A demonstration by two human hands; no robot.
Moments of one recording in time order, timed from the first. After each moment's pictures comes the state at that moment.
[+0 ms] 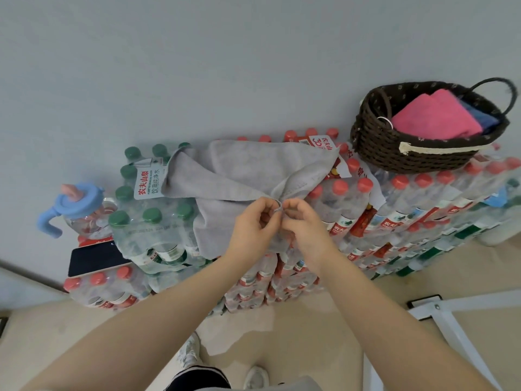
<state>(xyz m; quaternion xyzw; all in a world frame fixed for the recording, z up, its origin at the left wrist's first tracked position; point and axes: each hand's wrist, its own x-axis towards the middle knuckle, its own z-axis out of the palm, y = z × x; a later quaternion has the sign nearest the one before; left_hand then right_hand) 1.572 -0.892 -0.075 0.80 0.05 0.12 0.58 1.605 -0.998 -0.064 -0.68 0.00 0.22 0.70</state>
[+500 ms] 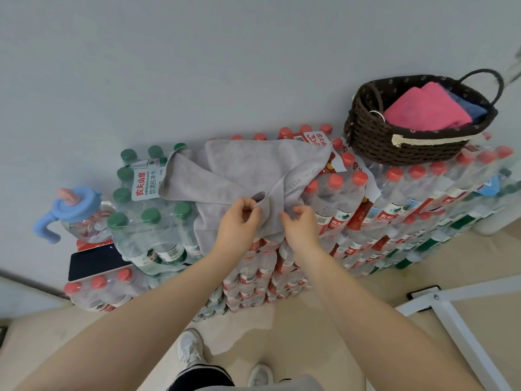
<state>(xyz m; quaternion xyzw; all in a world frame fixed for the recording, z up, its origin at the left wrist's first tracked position) 1.571 -0.876 -0.084 0.78 0.16 0.09 0.61 1.613 -0.986 -0.101 -0.80 0.11 0.11 0.58</state>
